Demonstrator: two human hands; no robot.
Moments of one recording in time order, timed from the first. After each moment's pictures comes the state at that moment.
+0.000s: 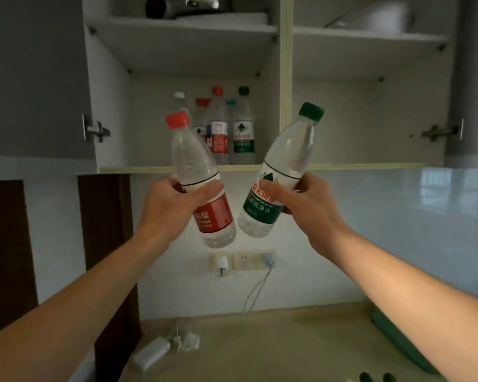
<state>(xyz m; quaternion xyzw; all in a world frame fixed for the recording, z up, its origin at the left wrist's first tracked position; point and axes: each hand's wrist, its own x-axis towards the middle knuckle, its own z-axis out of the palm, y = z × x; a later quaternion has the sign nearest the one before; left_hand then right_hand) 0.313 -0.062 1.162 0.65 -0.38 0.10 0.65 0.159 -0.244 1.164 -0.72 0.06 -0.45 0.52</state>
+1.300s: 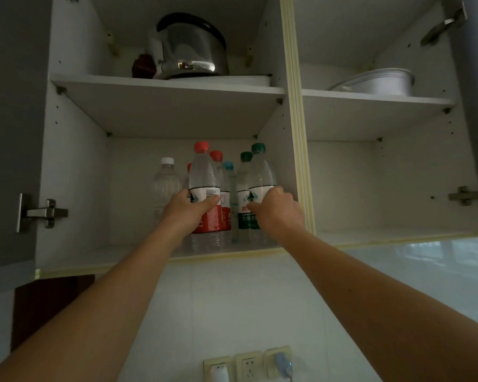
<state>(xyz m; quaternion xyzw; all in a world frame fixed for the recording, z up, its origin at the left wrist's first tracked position) 0.505 -0.204 1.313 0.65 -0.43 0.09 0.62 0.369 -0.334 1.309 -0.79 0.34 -0.49 0.13</state>
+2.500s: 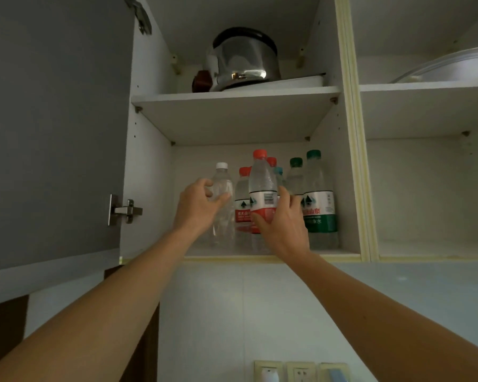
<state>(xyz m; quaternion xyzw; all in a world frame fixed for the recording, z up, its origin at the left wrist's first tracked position) 0.522 -0.148 1.323 0.71 -0.35 0.35 0.51 0.431 -0.305 1.279 -0.79 0.13 -0.57 0.17</state>
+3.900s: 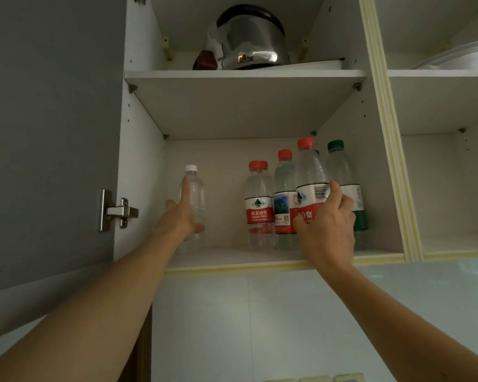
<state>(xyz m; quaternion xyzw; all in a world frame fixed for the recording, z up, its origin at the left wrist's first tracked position) 0.671 -0.139 1.315 0.83 -0.33 0.27 0.35 0.454 -0.306 1.266 -0.68 0.26 -0.67 0.15</state>
